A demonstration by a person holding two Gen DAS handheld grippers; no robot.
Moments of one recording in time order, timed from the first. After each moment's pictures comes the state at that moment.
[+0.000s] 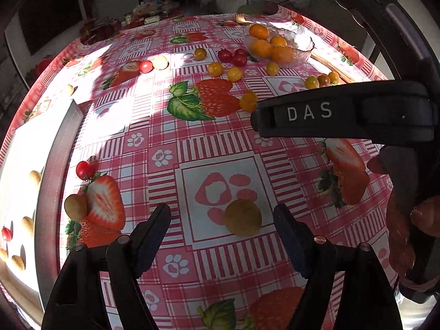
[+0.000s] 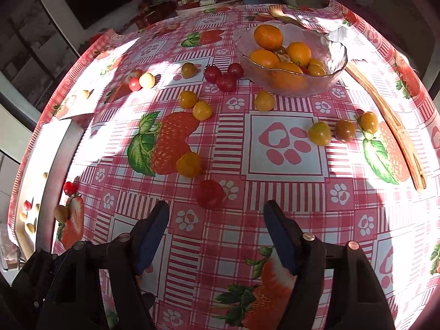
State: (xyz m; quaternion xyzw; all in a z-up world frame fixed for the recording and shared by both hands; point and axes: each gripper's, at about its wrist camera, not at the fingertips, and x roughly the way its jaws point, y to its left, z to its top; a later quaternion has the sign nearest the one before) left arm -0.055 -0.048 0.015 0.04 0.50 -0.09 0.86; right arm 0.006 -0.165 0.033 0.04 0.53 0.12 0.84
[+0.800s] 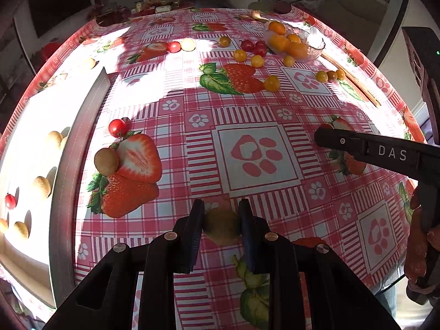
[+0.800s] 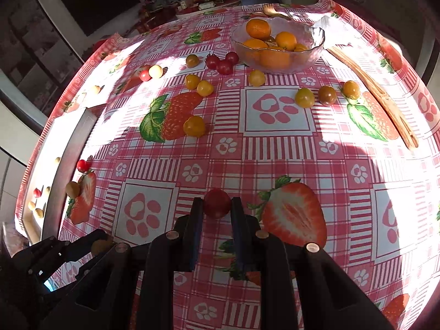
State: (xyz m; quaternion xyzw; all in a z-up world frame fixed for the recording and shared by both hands) left arm -0.089 -0.006 0.019 0.01 0.52 -0.08 0.85; right arm -0.052 -0.181 0.034 0.07 0.53 0.12 0.84
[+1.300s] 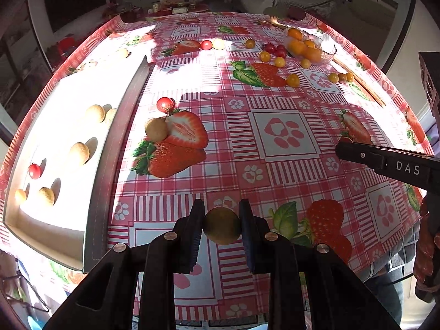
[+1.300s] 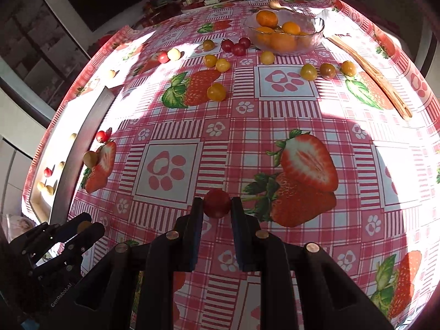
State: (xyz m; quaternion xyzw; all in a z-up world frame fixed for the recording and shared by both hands) left arm -0.126 0.028 0.030 0.00 0.51 -0.05 0.86; right arm -0.094 -0.167 0.039 0.07 0.54 0.14 0.83
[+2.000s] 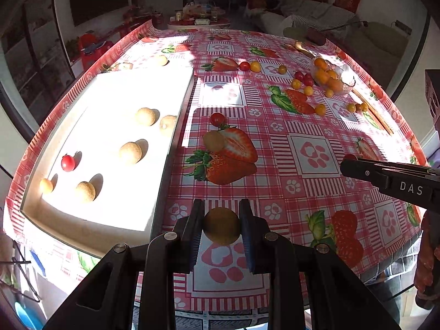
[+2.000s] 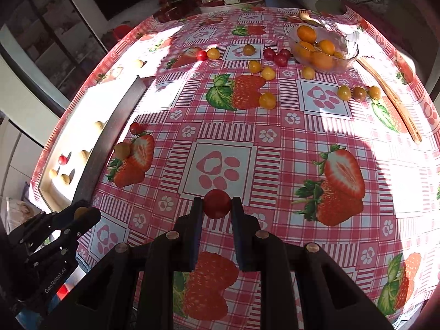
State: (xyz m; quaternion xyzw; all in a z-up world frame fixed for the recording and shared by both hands) left arm -0.136 0.083 0.050 -0.03 0.47 -0.01 0.88; right arm -0.100 -0.113 0.063 0.03 0.53 0.16 0.83
